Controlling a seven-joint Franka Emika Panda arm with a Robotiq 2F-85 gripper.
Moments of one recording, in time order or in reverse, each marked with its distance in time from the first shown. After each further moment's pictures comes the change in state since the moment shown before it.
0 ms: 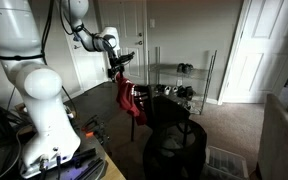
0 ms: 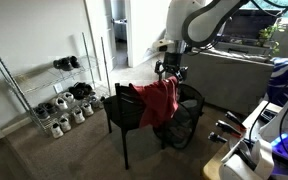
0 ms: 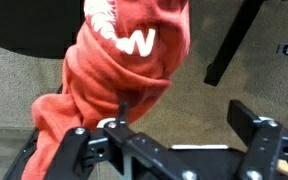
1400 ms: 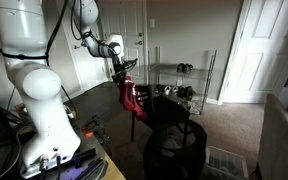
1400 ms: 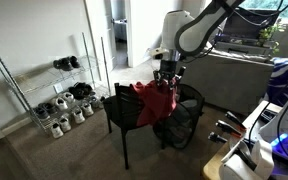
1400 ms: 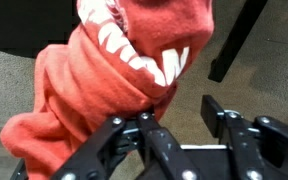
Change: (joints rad) arm -0.025 0.140 -0.001 0.052 0.000 0.074 -0.016
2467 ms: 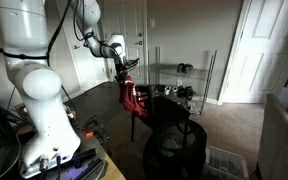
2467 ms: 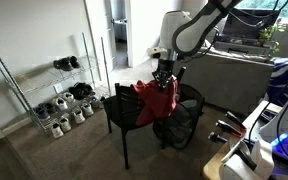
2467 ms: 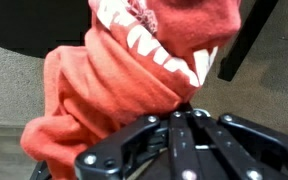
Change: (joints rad) arm 0.001 0.031 -0.011 0.033 -0.001 0.030 0.003
